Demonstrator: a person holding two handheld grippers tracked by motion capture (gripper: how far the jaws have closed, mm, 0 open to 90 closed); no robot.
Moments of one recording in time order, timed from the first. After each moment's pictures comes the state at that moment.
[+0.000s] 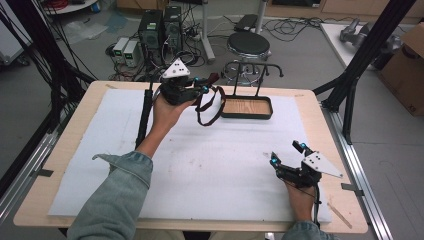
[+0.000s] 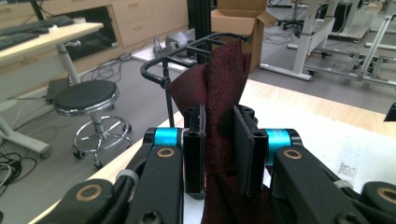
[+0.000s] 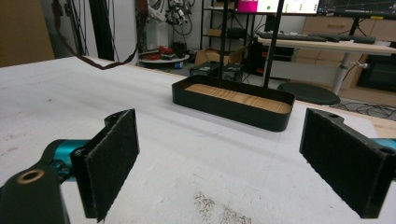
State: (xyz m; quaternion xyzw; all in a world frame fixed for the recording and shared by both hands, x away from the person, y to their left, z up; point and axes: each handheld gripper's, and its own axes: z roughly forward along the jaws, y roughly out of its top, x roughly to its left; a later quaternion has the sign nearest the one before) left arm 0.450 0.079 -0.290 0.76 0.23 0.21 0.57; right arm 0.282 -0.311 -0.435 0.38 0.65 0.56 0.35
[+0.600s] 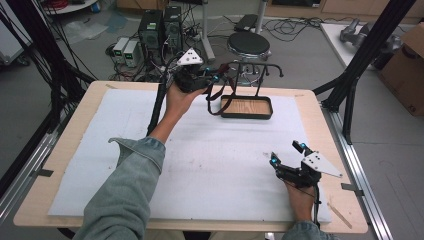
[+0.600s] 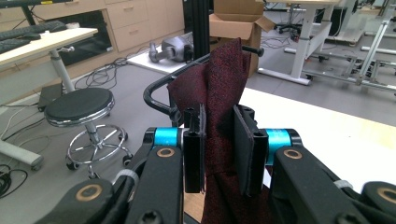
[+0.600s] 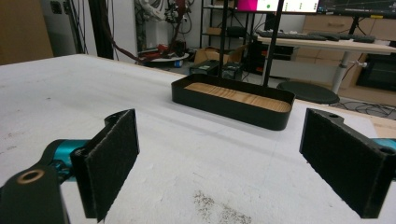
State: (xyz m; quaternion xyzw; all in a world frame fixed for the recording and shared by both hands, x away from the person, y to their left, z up) left arm 0.494 0.051 -0.289 0.76 0.22 0.20 0.58; right arm 0.283 -0.311 -0.435 0.38 0.65 0.56 0.35
